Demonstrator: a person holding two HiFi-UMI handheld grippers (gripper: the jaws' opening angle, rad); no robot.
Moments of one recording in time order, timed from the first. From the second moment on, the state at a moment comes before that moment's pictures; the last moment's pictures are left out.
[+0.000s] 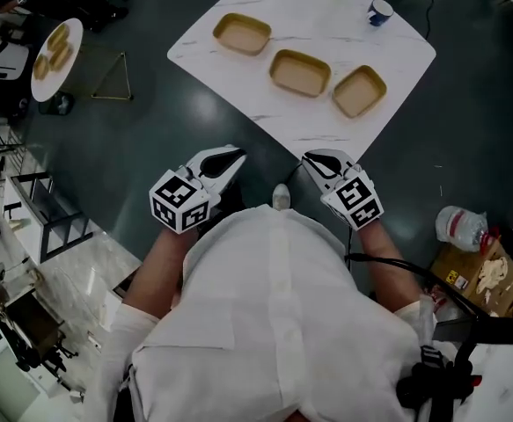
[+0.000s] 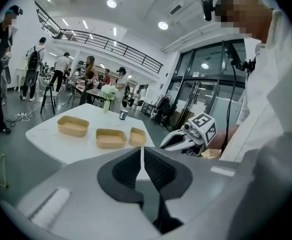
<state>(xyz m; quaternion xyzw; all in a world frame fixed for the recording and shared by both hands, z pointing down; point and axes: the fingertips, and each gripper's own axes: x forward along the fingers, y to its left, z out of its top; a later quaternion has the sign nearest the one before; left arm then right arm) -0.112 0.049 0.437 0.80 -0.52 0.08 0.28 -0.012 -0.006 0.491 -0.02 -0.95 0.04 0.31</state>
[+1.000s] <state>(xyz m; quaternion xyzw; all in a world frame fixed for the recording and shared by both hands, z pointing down) -0.153 -0.129 0.574 0.88 -0.20 0.42 0.10 -0.024 -0.057 0.486 0.33 -0.88 0.17 0.29</state>
